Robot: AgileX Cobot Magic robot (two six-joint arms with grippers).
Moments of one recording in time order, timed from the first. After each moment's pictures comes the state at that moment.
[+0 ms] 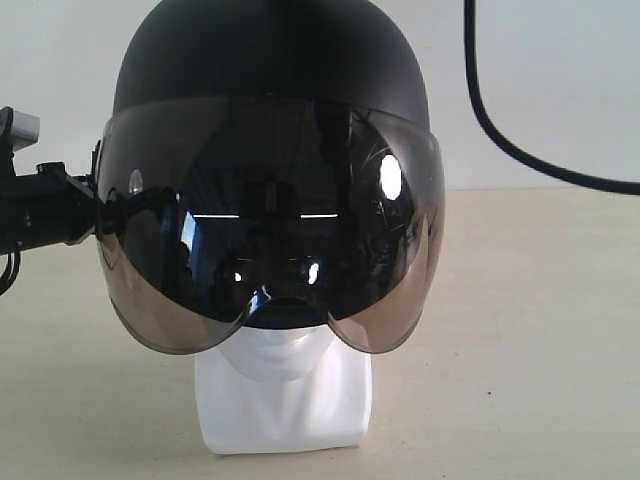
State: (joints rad) left arm 0.07 1.80 -0.86 1.14 -0.92 -1.04; right arm 0.79 1.37 -1.37 -0.30 0.33 0.11
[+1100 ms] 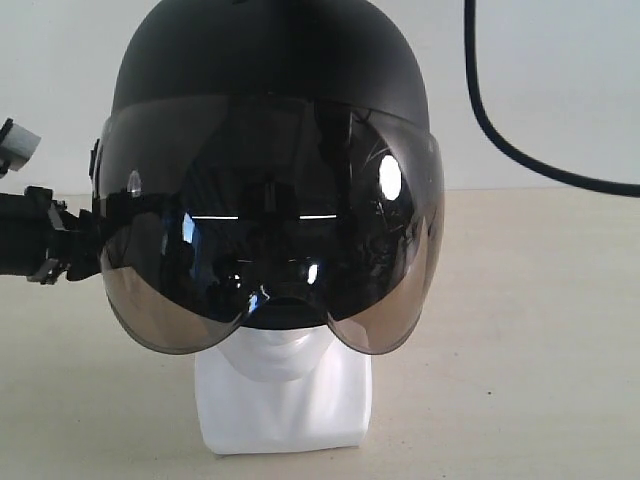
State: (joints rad) left arm 0.11 1.67 -0.86 1.69 -0.97 -1.49; right arm 0.79 1.37 -1.37 -0.30 0.34 0.11
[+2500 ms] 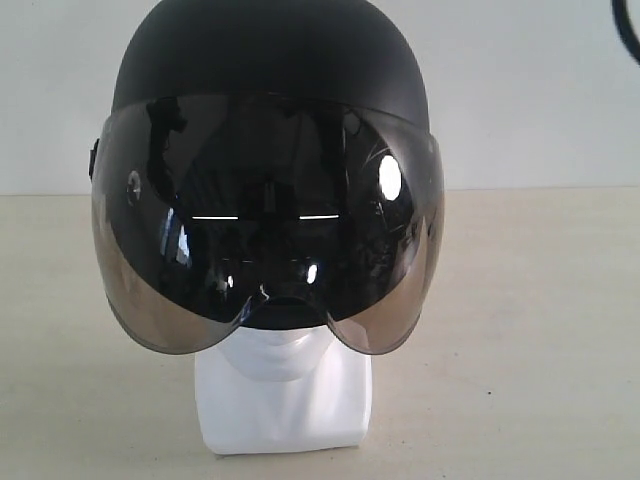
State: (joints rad) left arm 0.33 1.17 -1.22 1.53 -1.21 -1.83; right arm 0.79 1.22 -1.37 -0.32 0.38 0.11
